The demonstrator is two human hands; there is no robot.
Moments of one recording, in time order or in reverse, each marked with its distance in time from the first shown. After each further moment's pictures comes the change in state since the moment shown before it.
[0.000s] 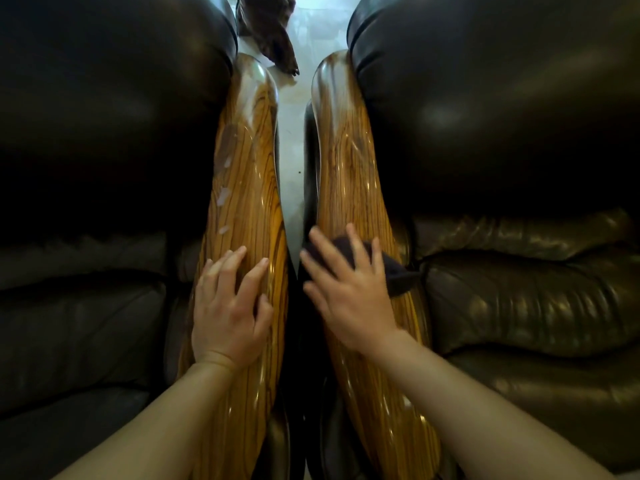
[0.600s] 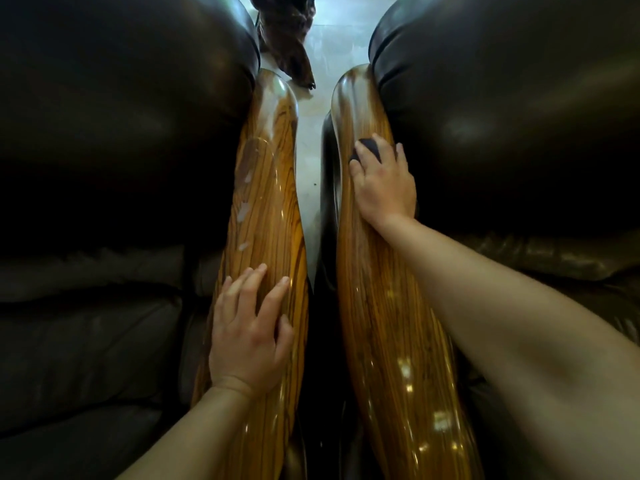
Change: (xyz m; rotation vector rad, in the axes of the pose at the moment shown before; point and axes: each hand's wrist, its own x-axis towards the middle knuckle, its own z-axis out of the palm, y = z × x) left_hand 0.001 -0.005 0.008 0.008 0.065 0.037; right_hand 0.173 0.066 -0.023 0.157 0.060 0.435
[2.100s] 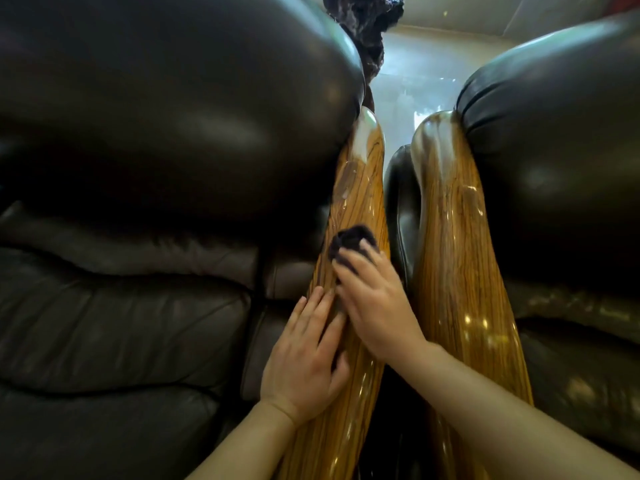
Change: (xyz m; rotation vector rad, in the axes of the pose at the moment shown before) left_hand -0.039 -0.044 -0.015 -0.053 -0.131 0.092; right_hand -0.161 -0.097 0.051 0.061 -0.013 -0.585
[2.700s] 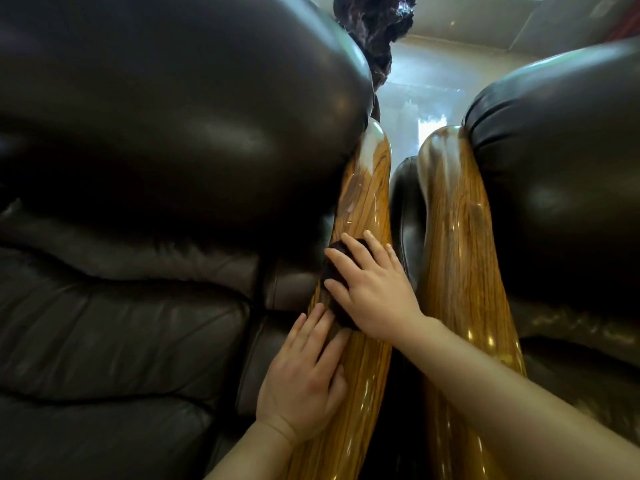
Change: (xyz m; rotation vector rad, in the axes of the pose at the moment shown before) left_hand 0.001 -0.002 -0.003 -0.065 0.038 -0.017; right_hand 0.058 -0.003 -0.020 -0.163 -0.321 0.113
